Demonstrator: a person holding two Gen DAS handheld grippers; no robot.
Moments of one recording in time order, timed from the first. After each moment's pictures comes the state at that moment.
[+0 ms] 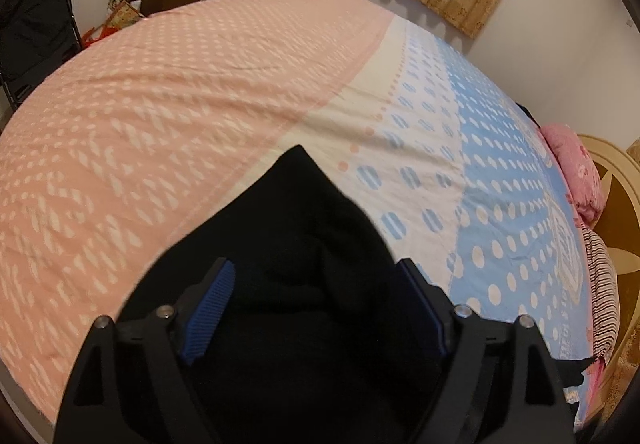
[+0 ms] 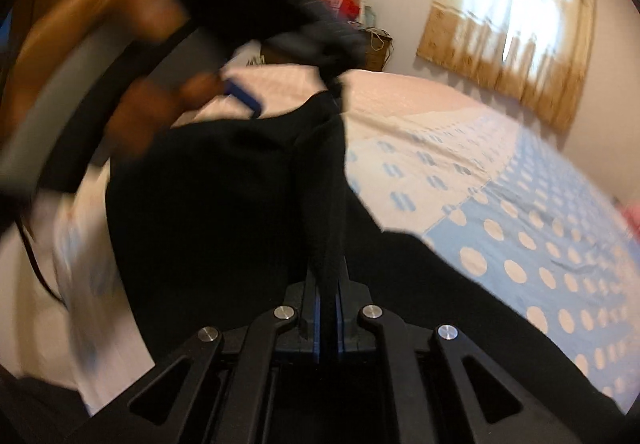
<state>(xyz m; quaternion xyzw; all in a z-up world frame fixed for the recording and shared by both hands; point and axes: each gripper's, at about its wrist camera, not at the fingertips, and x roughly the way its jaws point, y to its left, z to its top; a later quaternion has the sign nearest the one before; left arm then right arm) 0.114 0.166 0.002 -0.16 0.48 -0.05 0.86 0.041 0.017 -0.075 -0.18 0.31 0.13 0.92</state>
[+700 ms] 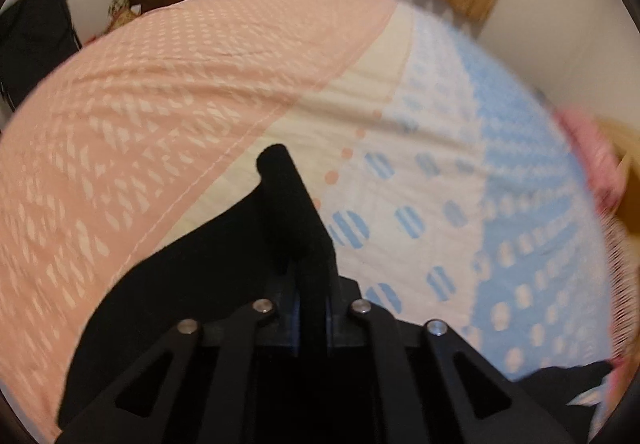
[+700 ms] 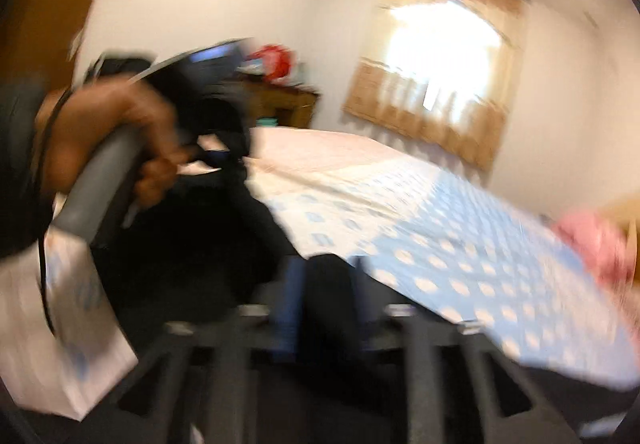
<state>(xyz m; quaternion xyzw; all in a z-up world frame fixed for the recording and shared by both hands) 0.115 0.165 -0.014 -0.16 0.47 -0.04 0.87 -0.030 -0.014 -0.040 -0.13 0.19 0.01 0.97</state>
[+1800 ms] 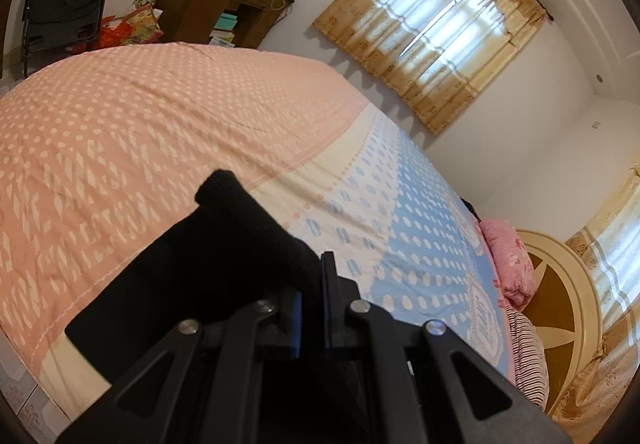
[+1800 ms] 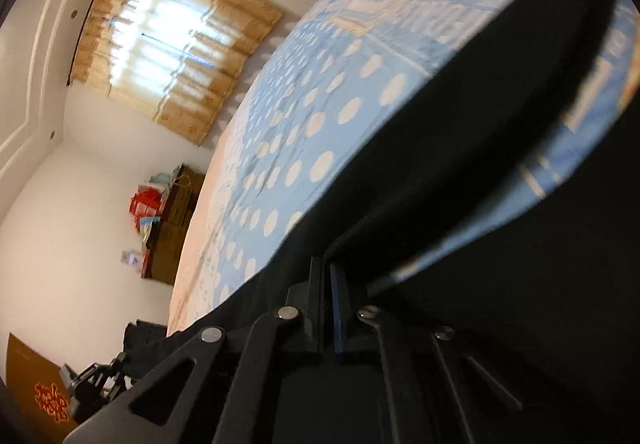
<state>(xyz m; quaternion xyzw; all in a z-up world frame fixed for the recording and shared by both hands) 0.041 0.203 0.044 -0.32 0.34 -0.08 0.88 -0.087 -0.295 -0.086 0.48 0.24 -0.10 0.84</state>
